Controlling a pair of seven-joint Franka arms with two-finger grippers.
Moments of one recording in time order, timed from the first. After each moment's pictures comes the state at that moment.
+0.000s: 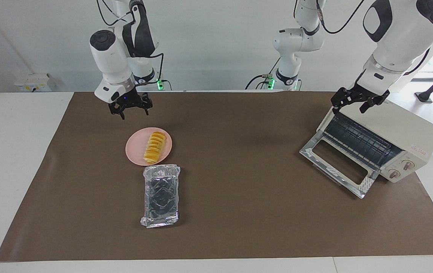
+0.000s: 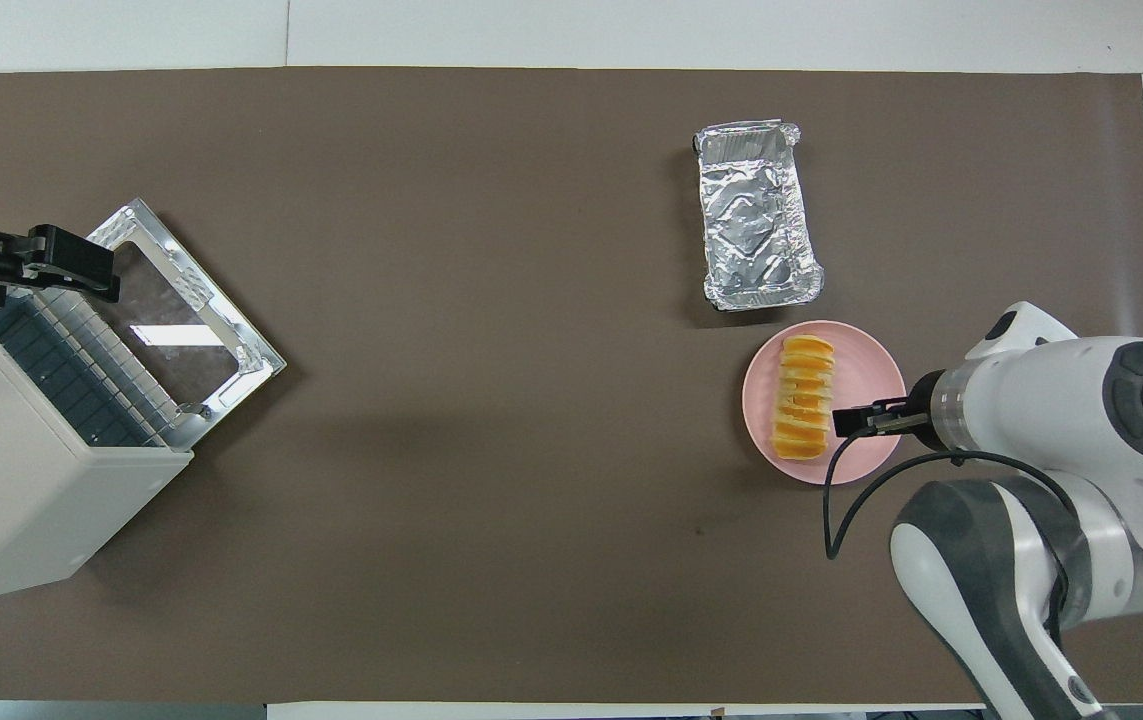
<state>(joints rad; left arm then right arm) -0.07 0.08 -0.02 -1.51 0.00 1.53 -0.04 0.01 -0.17 0.13 -2.36 0.04 2.24 0.02</state>
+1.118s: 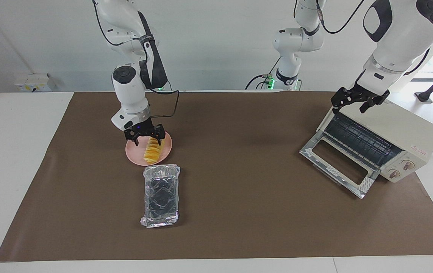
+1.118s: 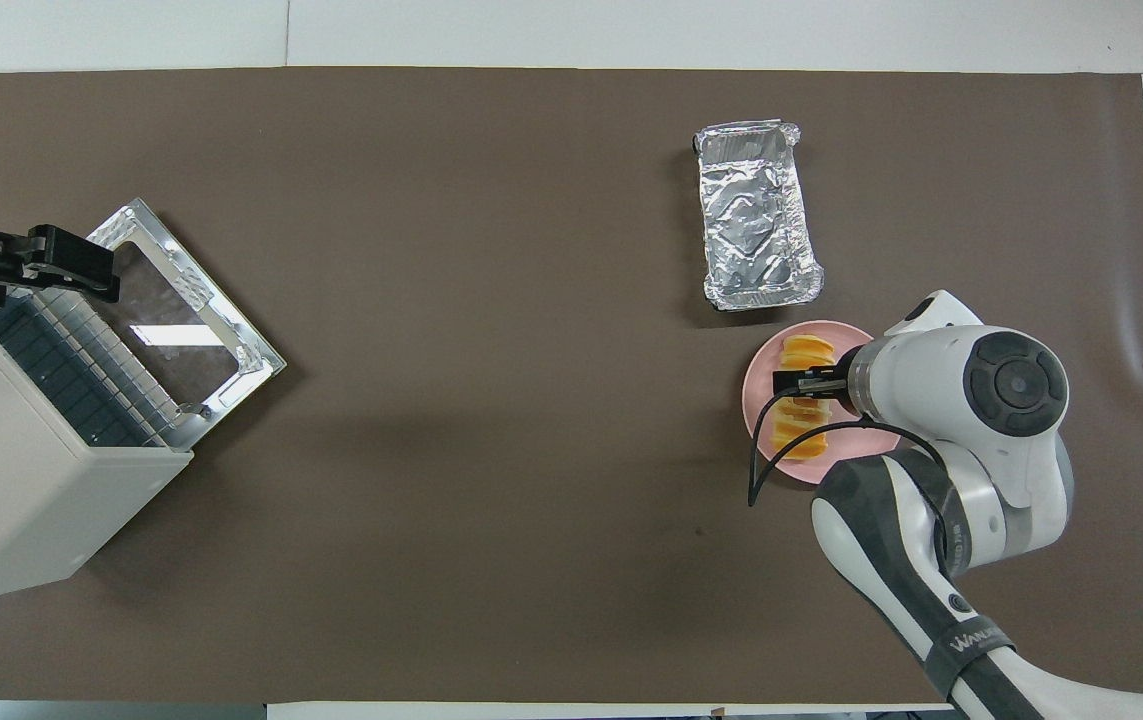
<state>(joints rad) -0.07 0.08 -0.02 -1.51 0.00 1.53 -0.04 0.07 0.01 0.13 -2.37 -0.03 2.49 0.21</state>
